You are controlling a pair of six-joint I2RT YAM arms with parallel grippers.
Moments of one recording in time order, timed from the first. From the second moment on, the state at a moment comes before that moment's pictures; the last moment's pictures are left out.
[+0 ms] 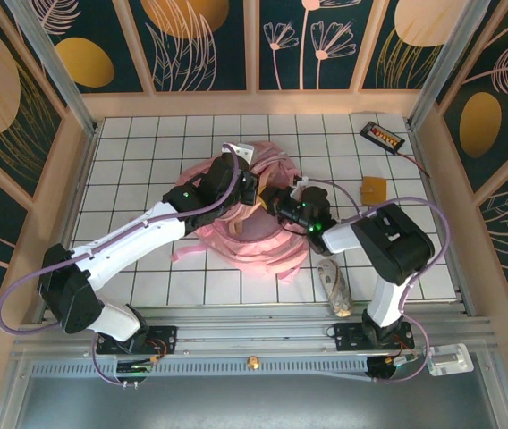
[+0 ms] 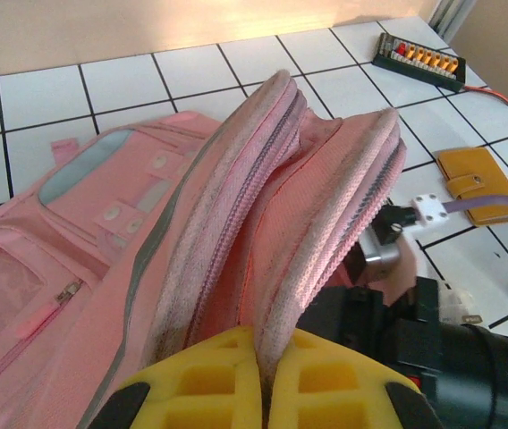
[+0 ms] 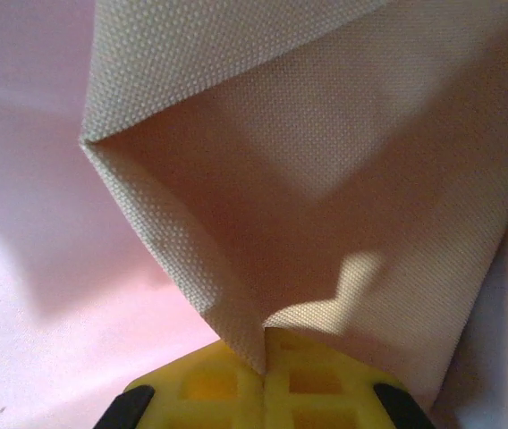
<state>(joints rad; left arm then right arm) -0.83 1.49 1.29 -0.38 -0.27 -0.39 0.58 1.81 0.67 1.02 -0.39 1.49</state>
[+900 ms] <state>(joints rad) -0.82 1.49 1.29 -0.37 -0.24 -0.37 0.61 1.55 0.83 0.01 -0.21 1.27</state>
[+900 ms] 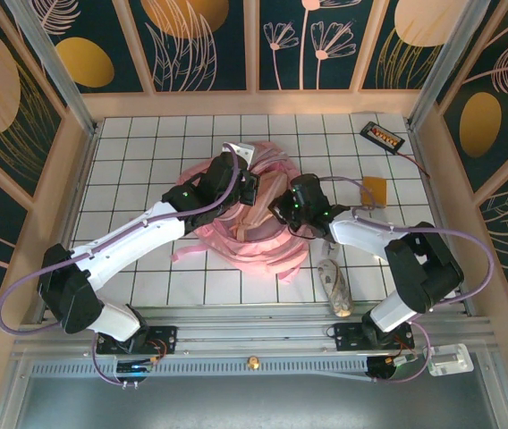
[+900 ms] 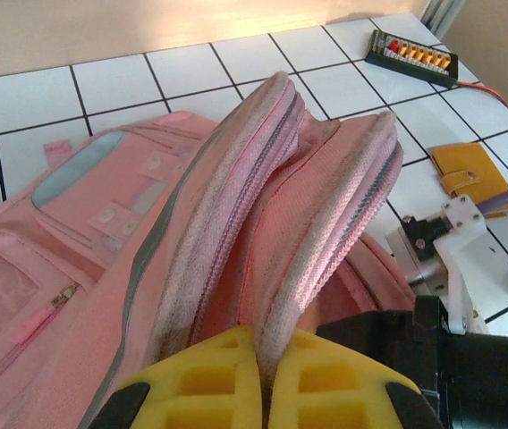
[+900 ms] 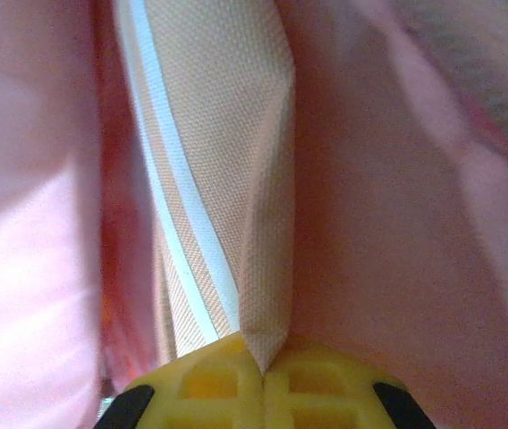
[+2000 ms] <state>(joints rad) -0.82 1.49 1.27 -0.34 -0.25 -0.37 0.60 1.80 1.10 0.01 -0.29 1.10</state>
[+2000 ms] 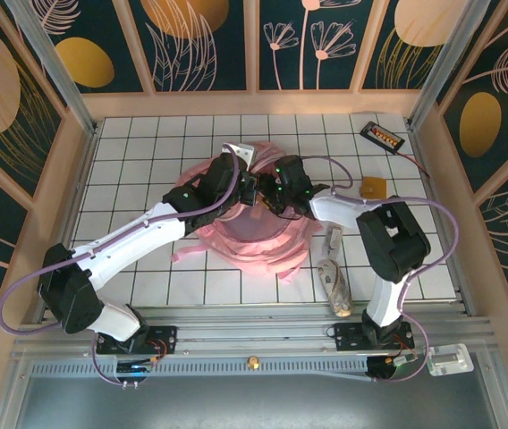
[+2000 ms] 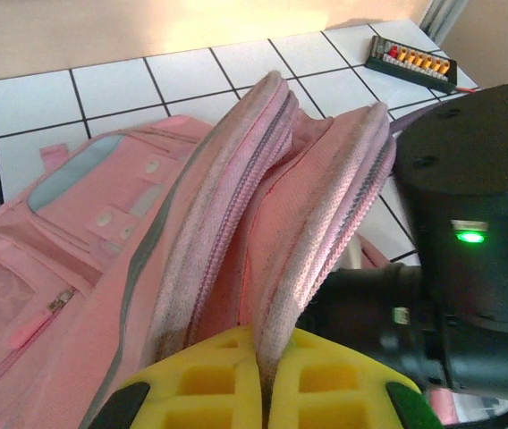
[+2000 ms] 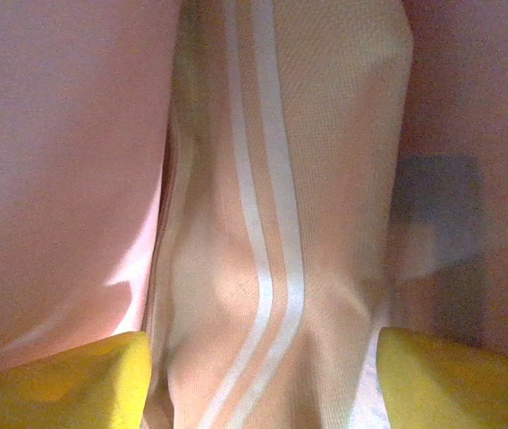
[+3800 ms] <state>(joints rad) -0.80 1.45 1.19 -0.27 -0.26 -0.39 0.69 1.32 0.75 -1.01 -0.01 0.66</state>
